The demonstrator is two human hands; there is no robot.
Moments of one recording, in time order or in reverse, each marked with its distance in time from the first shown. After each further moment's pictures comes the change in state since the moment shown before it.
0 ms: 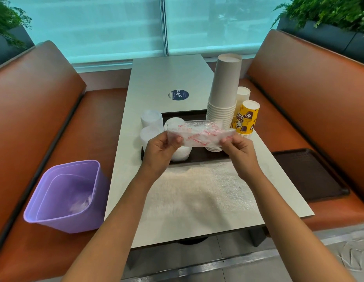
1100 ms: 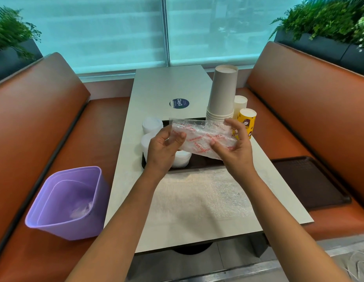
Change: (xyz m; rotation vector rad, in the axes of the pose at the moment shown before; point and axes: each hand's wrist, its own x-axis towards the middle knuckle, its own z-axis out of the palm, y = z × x) left_hand 0.008 0.015 0.013 -0.082 0.078 0.053; right_hand -0.002 -0.018 0.008 -0.156 0.091 -0.322
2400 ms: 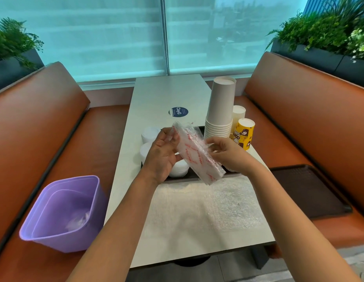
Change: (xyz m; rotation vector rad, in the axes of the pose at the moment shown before) left_hand 0.016 0.016 0.004 -0.532 -0.127 -0.236; right_hand 0.045 -0.013 -0.007 -0.241 -0.576 0.451
